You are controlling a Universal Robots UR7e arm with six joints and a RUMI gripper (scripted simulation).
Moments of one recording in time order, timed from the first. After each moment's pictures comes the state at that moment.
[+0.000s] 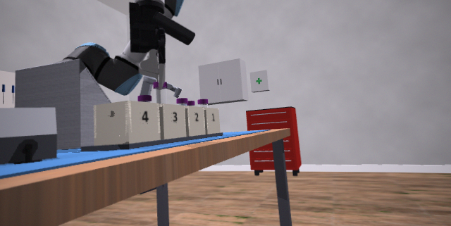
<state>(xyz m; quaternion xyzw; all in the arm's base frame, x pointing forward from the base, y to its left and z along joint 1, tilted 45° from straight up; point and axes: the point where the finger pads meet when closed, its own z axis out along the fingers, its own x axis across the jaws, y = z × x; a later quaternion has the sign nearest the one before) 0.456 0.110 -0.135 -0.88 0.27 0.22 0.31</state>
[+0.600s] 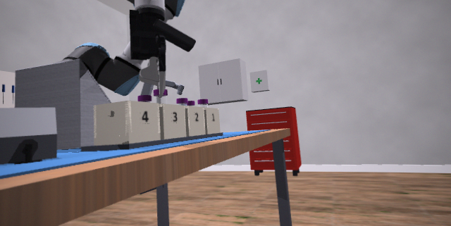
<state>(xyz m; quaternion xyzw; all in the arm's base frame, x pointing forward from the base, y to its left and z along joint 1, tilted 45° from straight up) 0.452 0.123 -0.149 -0.88 0.27 0.22 0.31</state>
